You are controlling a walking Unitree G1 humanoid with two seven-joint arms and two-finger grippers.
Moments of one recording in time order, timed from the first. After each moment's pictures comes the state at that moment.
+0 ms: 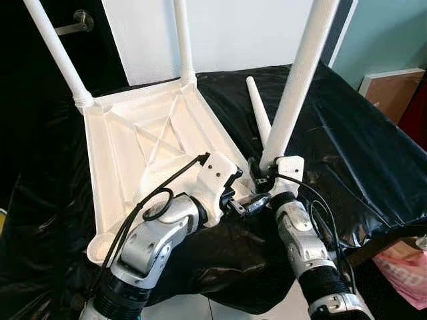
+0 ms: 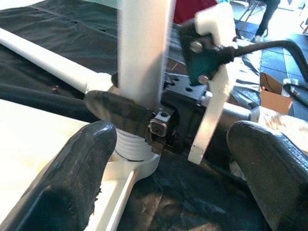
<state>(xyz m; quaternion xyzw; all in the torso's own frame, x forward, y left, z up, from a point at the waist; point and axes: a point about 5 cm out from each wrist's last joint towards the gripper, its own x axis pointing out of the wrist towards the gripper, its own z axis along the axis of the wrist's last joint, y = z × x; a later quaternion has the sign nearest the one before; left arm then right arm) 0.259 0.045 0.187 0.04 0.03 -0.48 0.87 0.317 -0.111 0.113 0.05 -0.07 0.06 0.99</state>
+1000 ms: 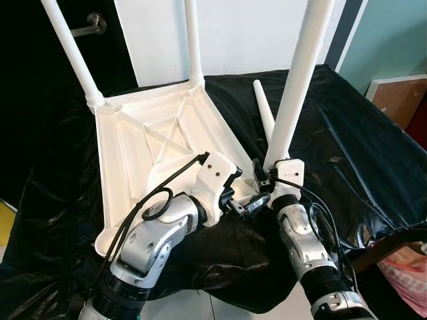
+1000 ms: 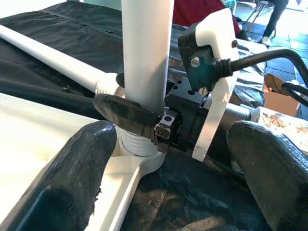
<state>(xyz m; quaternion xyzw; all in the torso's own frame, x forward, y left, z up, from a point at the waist) 0.259 0.047 0.187 0.04 0.03 -0.48 0.87 0.323 -0.119 0.109 0.00 -0.06 0.07 1.00</state>
